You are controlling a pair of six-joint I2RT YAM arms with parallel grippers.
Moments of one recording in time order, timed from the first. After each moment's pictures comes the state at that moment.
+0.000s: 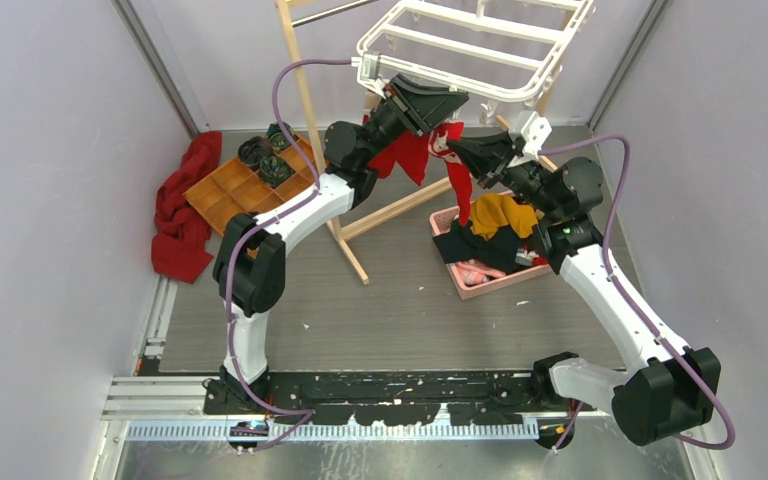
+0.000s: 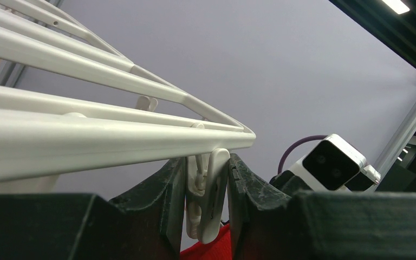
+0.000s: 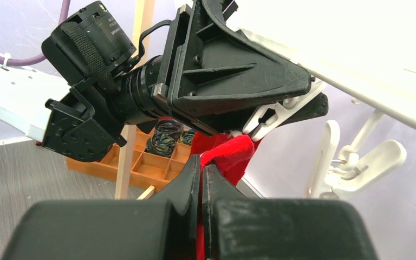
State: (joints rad) left arm -0.61 1.99 1.69 1.11 0.47 -1.13; right arm 0.28 1.14 0.99 0.55 -0.67 -0.01
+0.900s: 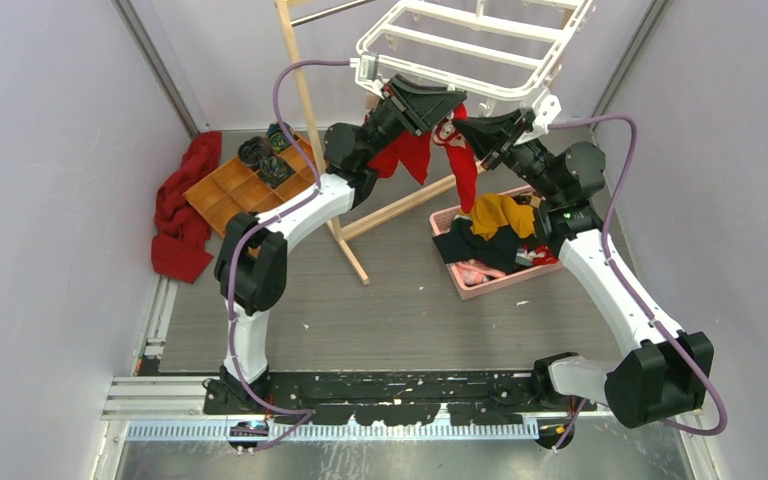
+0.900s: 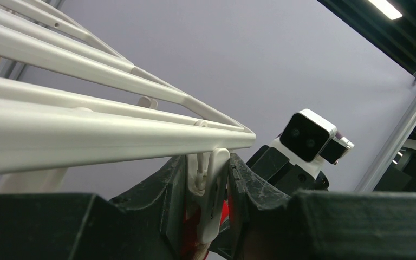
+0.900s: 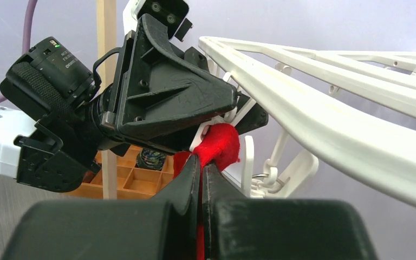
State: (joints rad) left arm -0.61 2.01 1.69 1.14 0.47 -1.16; right arm 0.23 1.22 1.07 0.58 -0.63 0.09
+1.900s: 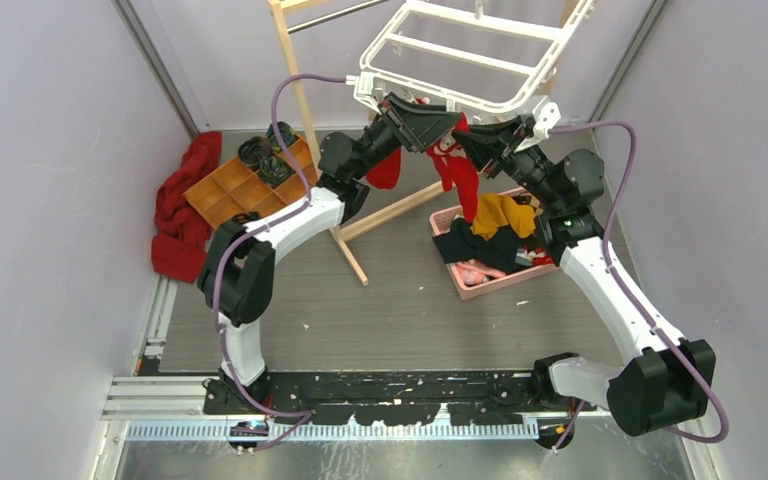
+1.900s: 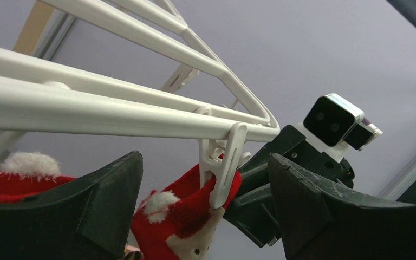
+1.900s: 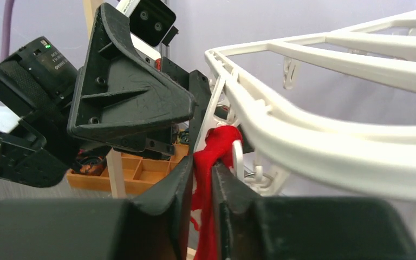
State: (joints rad) left arm -0.61 1.91 1.52 1.08 0.44 -1.09; right arm 0.23 1.19 1.02 0.56 -0.61 0.12
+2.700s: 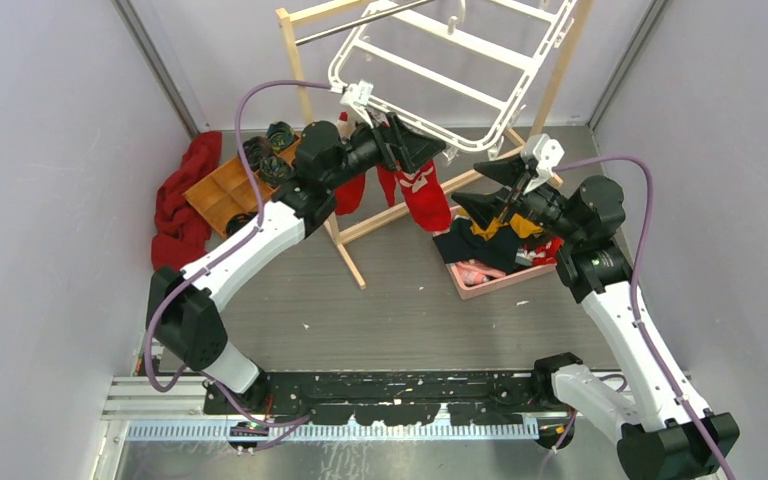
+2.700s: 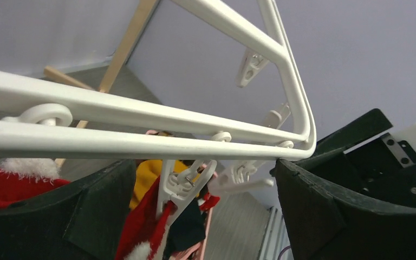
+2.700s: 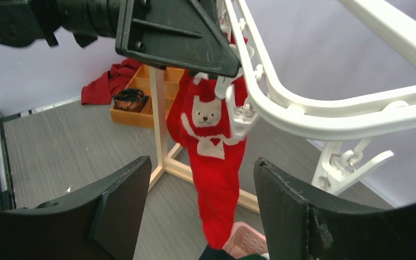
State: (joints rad) left arm -0.61 1.55 1.35 0.38 0.37 -0.70; right arm 0.22 0.92 0.93 0.16 -0.73 0.02
